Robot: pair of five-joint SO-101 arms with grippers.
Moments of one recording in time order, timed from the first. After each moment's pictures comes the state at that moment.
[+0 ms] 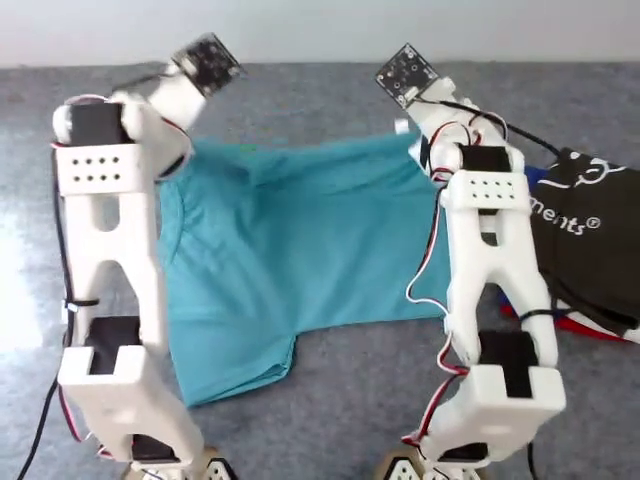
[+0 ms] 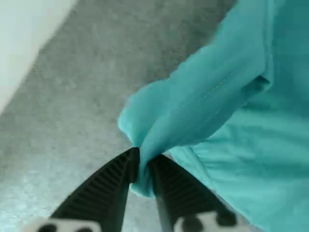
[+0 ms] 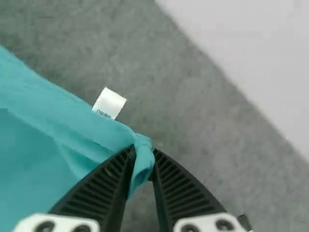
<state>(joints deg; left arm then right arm) -5.5 16.1 -34.1 96.2 -45.6 -1.7 8.2 -2.8 46.0 42.4</state>
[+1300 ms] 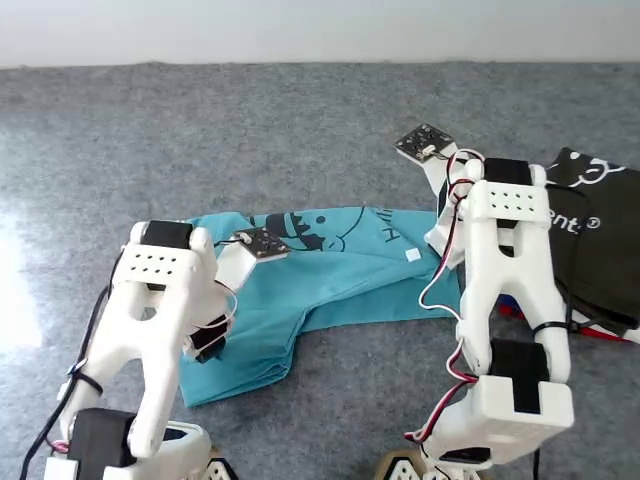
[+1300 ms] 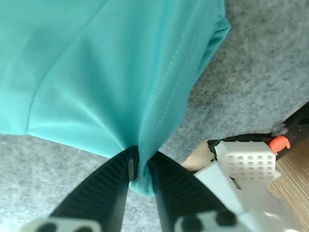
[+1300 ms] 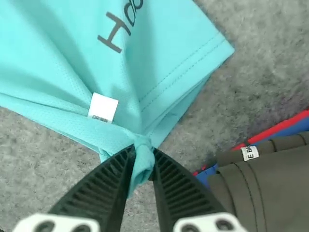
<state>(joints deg) 3.6 -13.4 34.8 99.3 -36.3 2.7 5.8 4.0 80.4 41.5</state>
